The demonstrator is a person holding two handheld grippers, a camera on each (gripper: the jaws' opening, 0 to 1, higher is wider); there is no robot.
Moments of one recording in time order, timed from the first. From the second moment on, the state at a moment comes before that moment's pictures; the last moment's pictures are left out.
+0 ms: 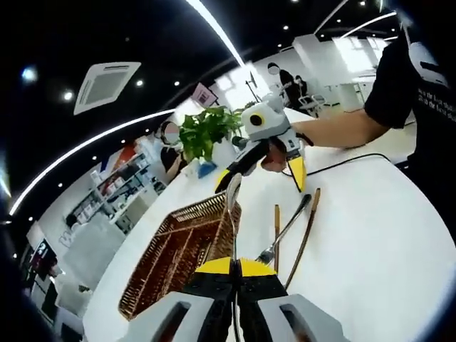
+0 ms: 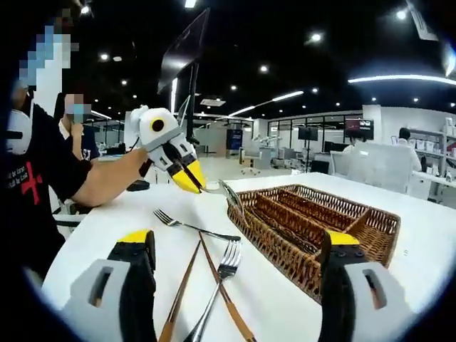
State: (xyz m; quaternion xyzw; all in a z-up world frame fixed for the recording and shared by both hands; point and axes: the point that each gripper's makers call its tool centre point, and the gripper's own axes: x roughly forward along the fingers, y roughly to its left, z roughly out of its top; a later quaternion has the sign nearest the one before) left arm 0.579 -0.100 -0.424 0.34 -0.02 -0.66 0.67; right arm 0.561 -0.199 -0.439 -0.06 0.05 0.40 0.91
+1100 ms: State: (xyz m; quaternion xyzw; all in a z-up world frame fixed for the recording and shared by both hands) left arm 0.594 -0.094 -0.403 0.39 -0.05 -0.65 0.65; right arm 0.564 -0.259 -0.412 -0.07 0.05 0.30 0.95
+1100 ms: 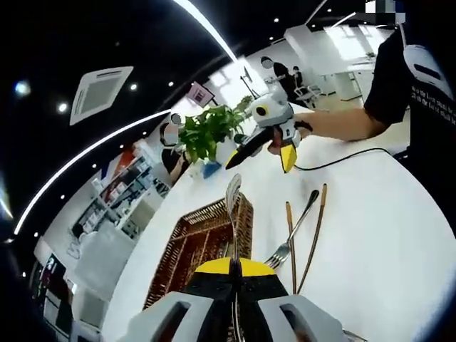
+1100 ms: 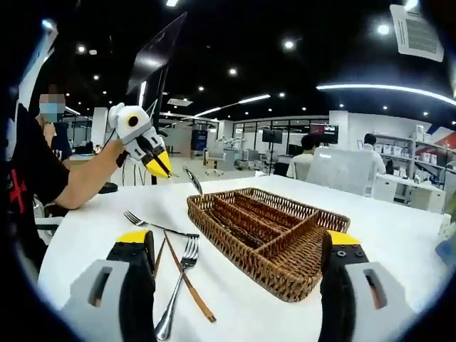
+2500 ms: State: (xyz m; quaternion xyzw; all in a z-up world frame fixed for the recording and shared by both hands) left arm 0.647 -0.108 -0.390 0.42 -0.04 -0.64 0.65; right arm 0.560 -0.297 -0.410 -0.04 0.10 0.24 0.96
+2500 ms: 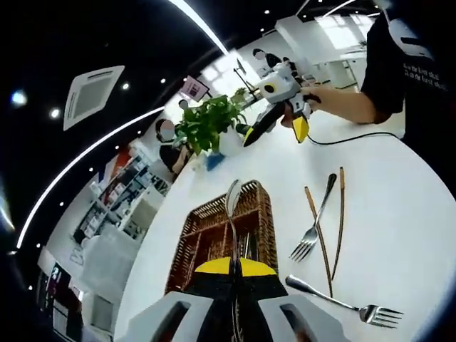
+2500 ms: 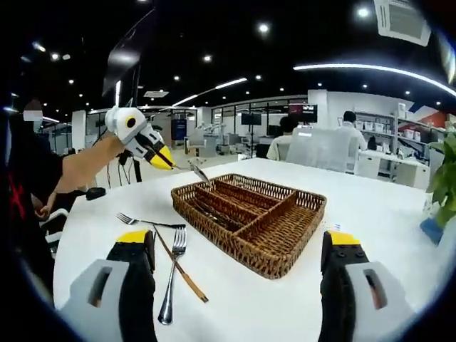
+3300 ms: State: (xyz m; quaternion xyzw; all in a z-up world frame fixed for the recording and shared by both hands) left arm 0.704 -0.140 -0.401 0.43 -0.01 -0.64 0.64; right arm 0.560 -0.283 -0.407 -0.03 0.09 0.27 0.96
